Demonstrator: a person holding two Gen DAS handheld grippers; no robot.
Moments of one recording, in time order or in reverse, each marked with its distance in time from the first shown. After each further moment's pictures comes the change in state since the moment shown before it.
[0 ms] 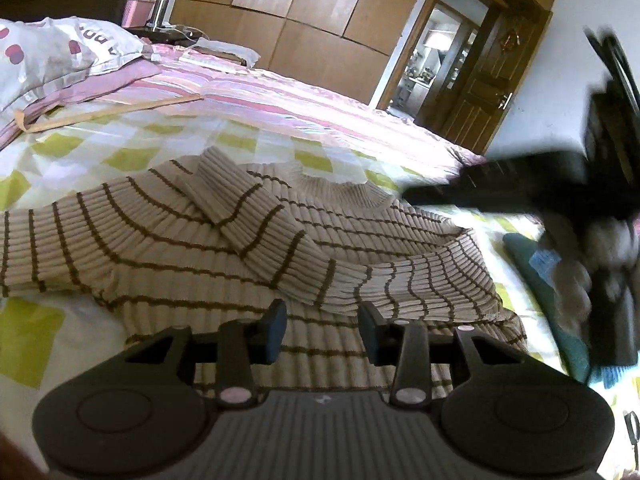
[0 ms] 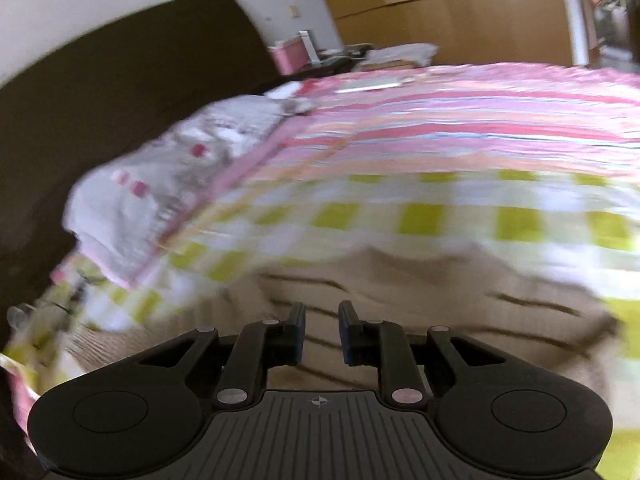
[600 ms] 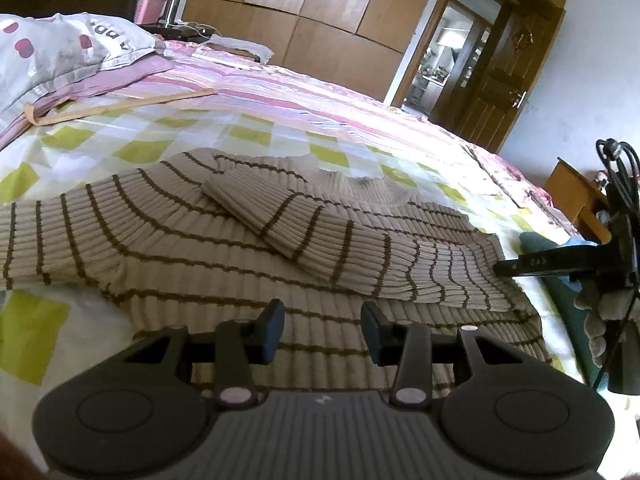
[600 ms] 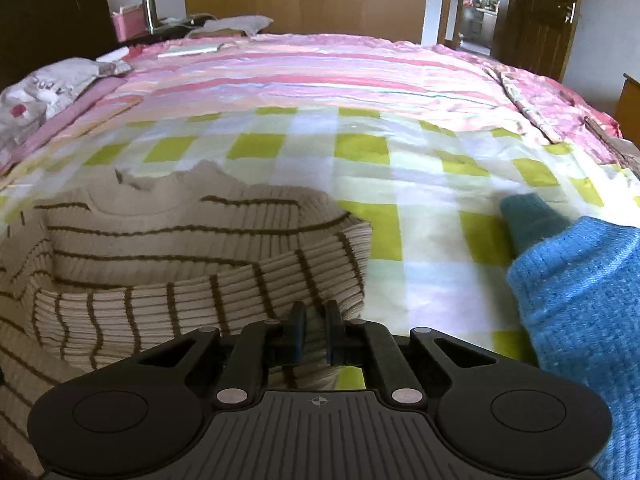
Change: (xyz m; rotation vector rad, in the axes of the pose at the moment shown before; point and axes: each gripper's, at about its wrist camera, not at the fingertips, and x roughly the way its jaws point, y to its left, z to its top) left arm 0.008 0.005 -0.002 -0.014 0.006 0.043; right arm -0.024 -0.090 -0.053 0.043 0.076 -0.514
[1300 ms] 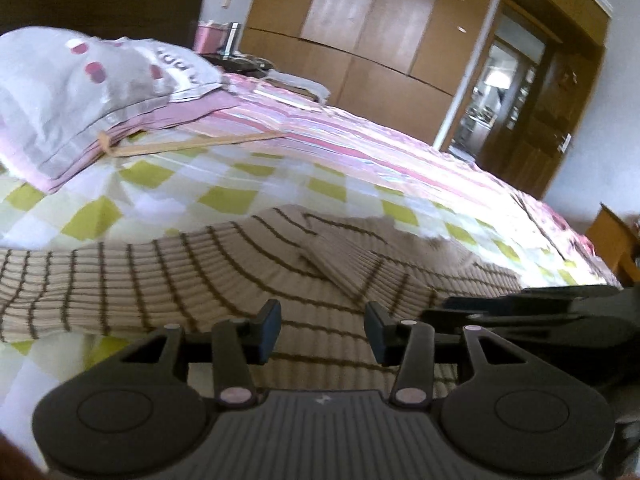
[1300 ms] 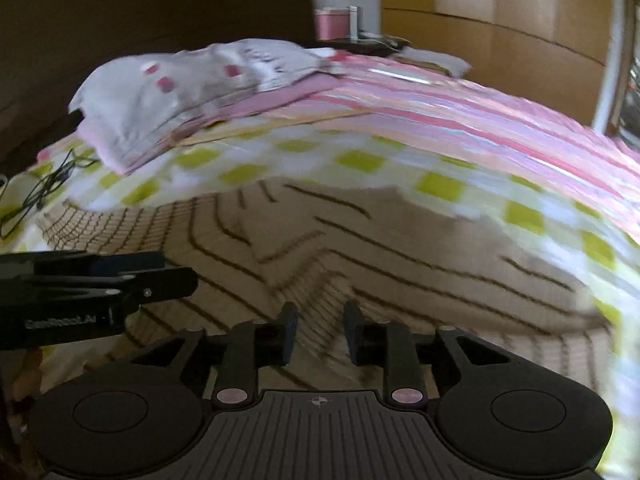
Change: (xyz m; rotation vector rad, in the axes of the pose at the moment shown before) left arm -0.027 0.045 0.022 -0.085 -0.121 0.139; right arm -0.045 0.149 -0.011 -0.365 -0.102 0.416
